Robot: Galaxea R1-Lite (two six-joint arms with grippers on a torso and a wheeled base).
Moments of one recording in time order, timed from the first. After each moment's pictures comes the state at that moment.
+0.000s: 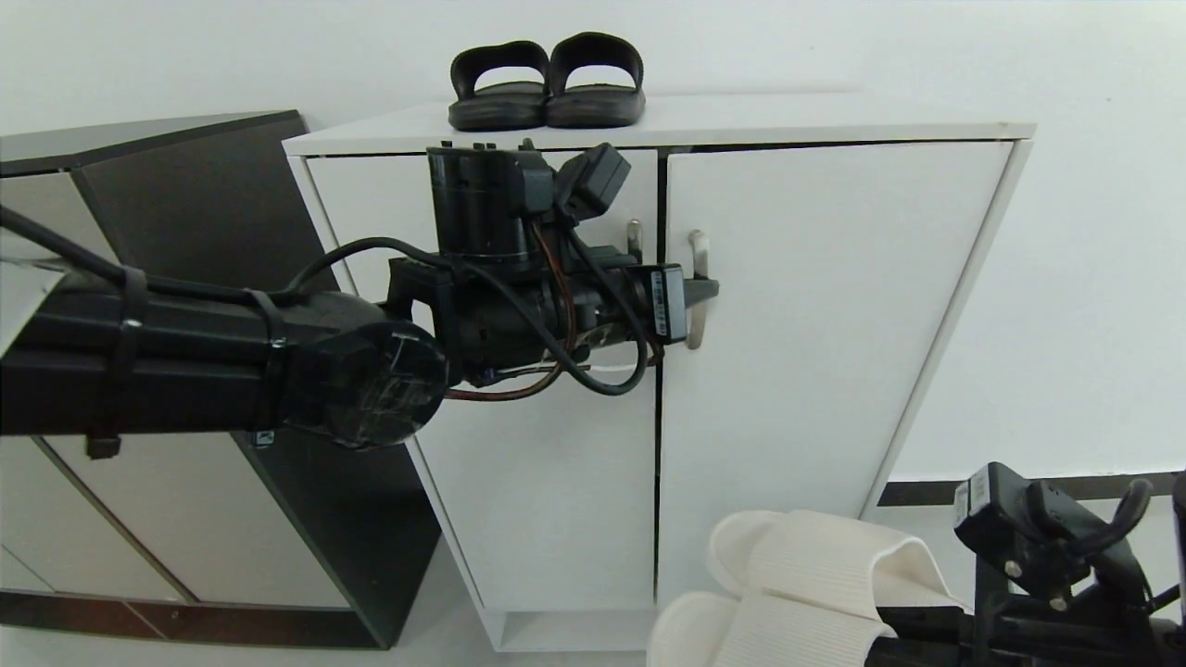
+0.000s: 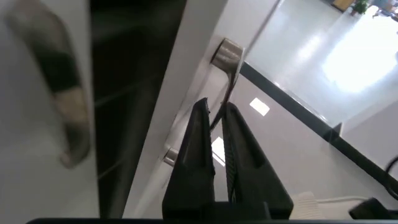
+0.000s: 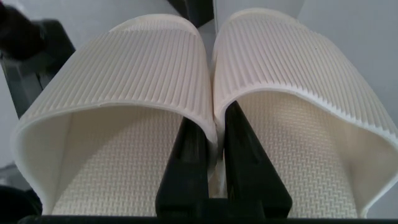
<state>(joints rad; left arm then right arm) -0.67 1.86 -1.33 -0.46 -0.31 -0.23 0.85 1.27 -0.46 -0.37 0.15 0.02</state>
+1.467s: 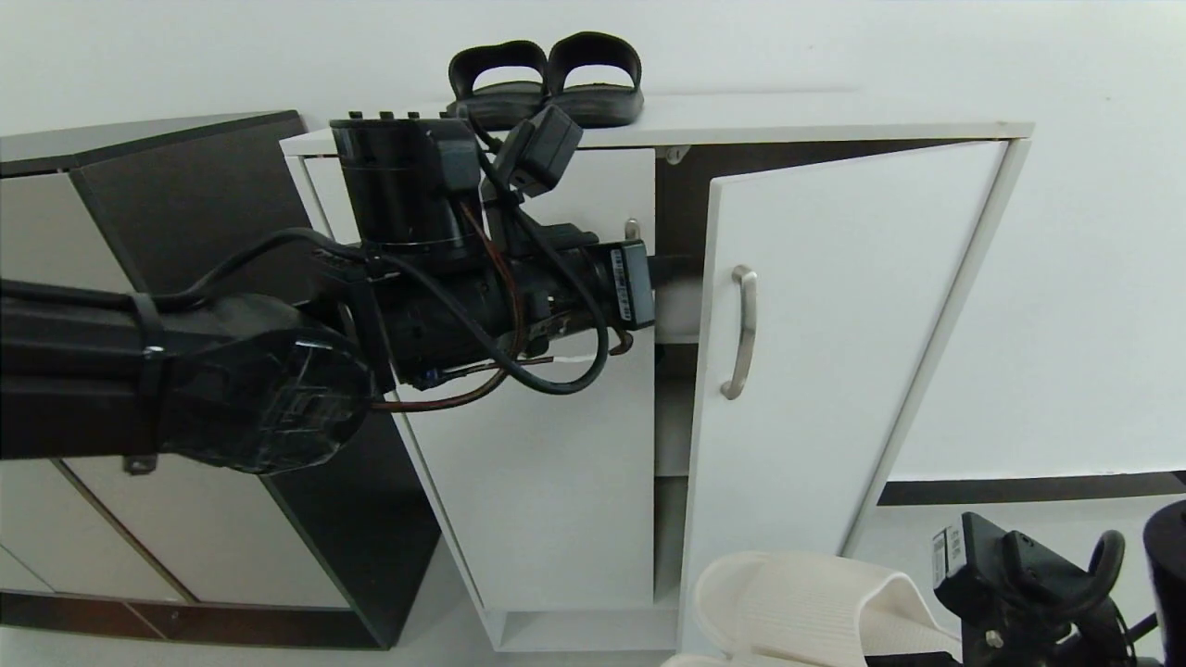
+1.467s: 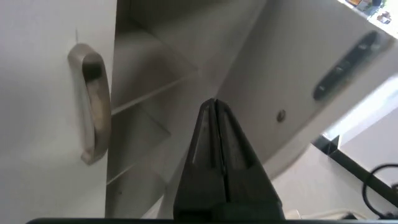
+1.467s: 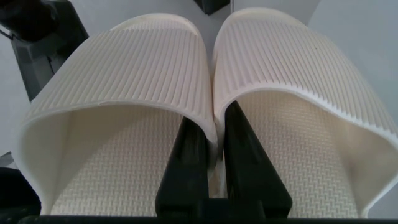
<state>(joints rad) -0.64 1.76 -1.24 -0.53 -0.31 -0.24 0.91 1.30 -0.43 -0.37 0.16 0.02</state>
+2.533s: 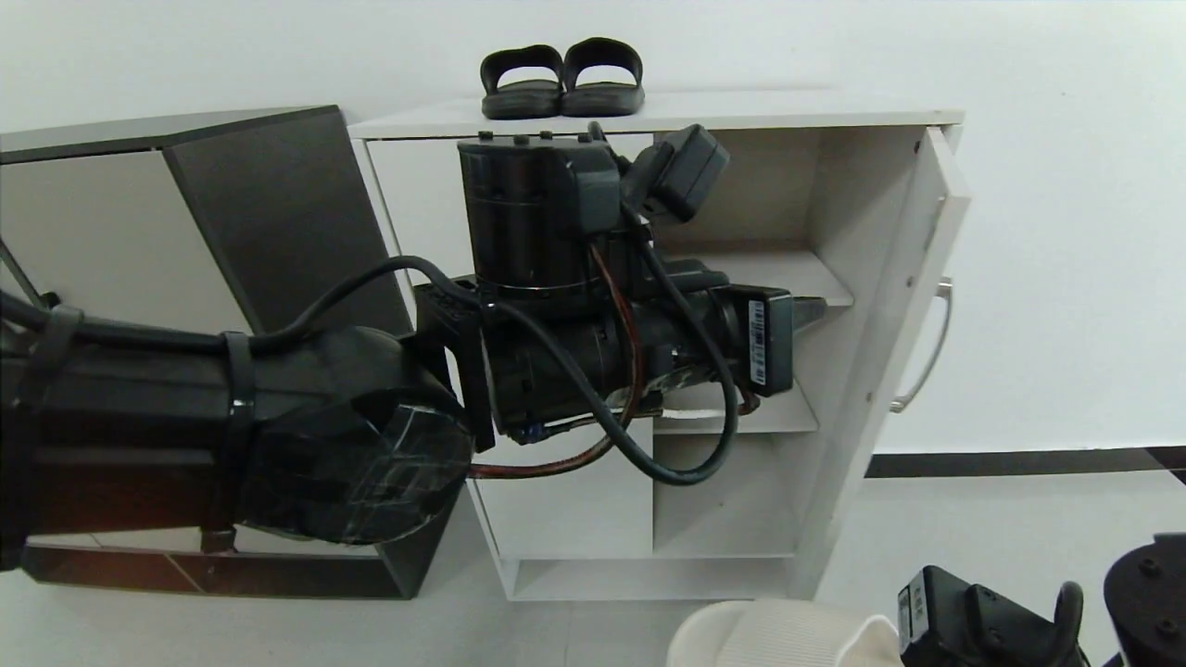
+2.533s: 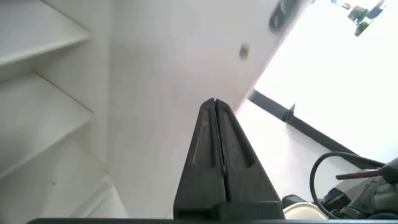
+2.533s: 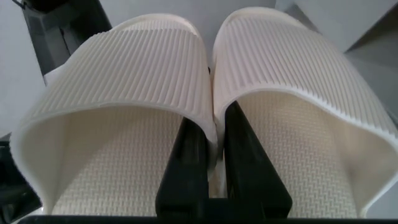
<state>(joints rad) -0.84 1.82 -1.28 -0.53 -0.28 -0.24 1.00 1.32 -0.43 -0.34 0.14 0.03</state>
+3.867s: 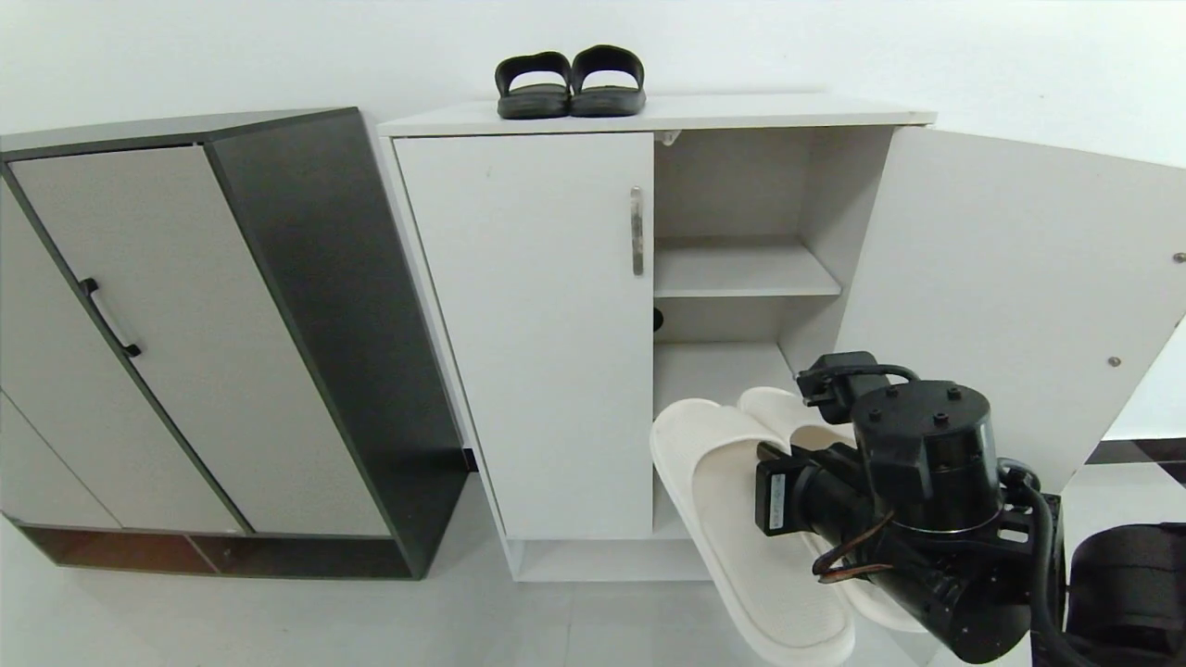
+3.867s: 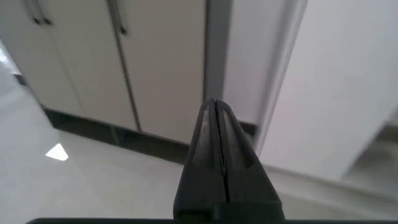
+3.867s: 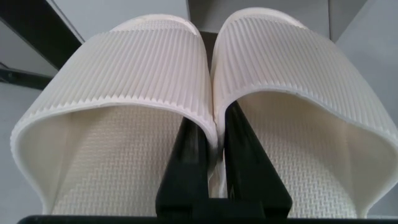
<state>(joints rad) -0.05 0.44 -0.14 -0.26 0.38 0.01 0.86 1.72 -0.73 -0.64 -0.56 0.29</state>
